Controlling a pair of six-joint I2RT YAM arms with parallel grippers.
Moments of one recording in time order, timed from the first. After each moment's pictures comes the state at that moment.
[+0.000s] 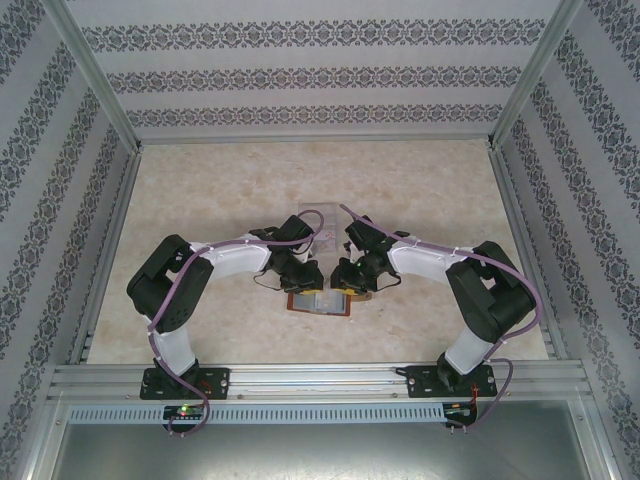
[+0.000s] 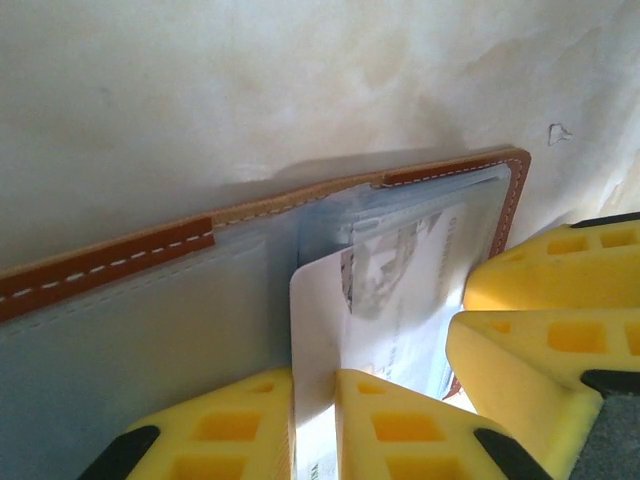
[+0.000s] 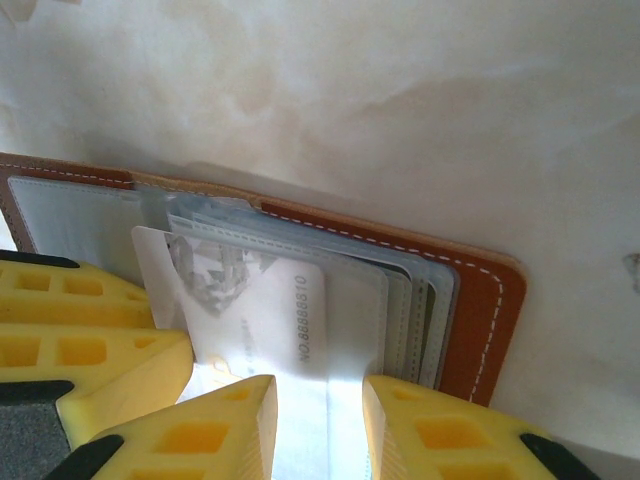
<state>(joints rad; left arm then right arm) -0.65 1.81 1.04 -0.45 0.50 -0.74 0.60 1.67 0.88 -0.47 -0.46 0.75</state>
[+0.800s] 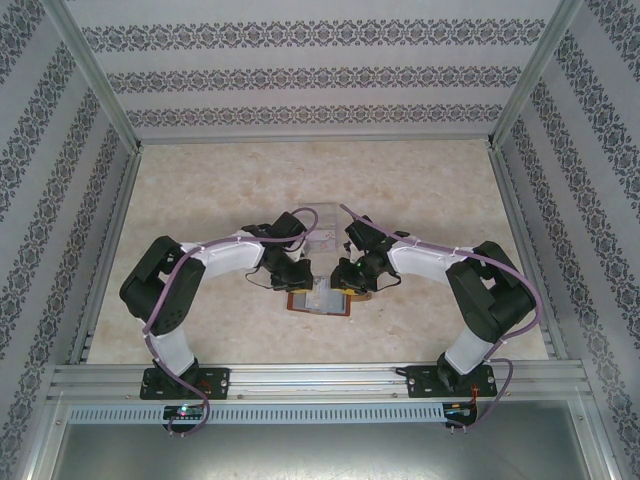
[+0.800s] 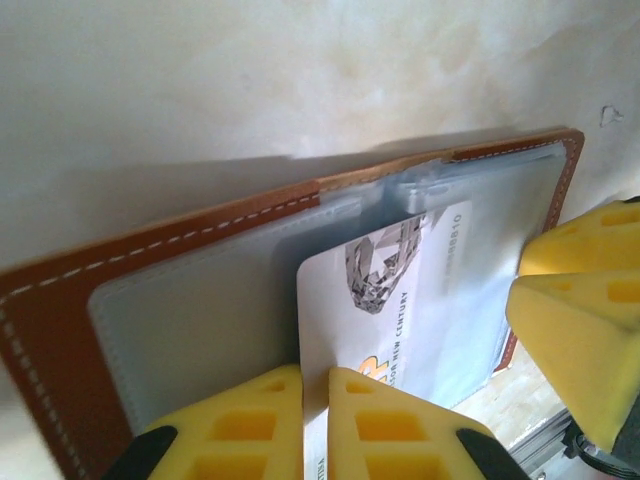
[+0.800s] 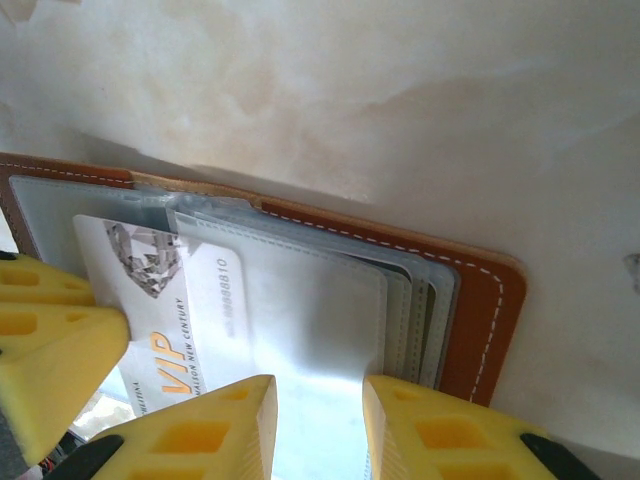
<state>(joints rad) -0.61 1.77 1.04 -0.57 0.47 -0.64 0.60 1.67 0.88 -0.47 -0.46 0.75</state>
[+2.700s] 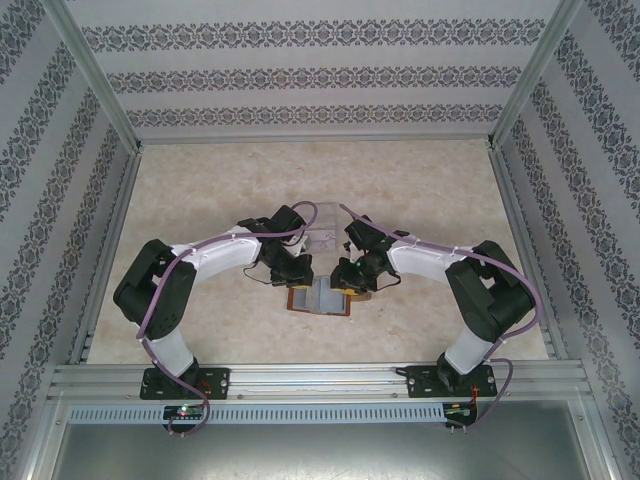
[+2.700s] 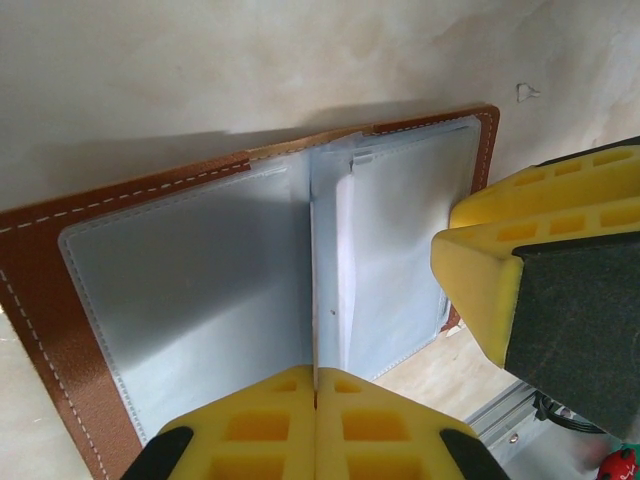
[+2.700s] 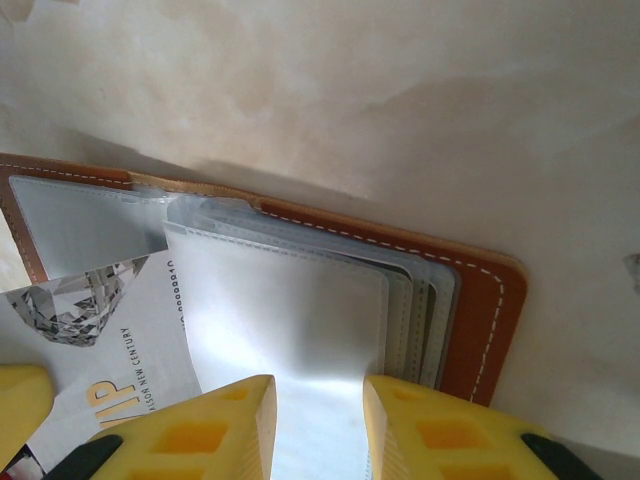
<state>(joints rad) -0.61 1.73 1.09 -0.64 0.50 -0.61 0.60 1.67 0.89 -0.48 -0.46 0.75</state>
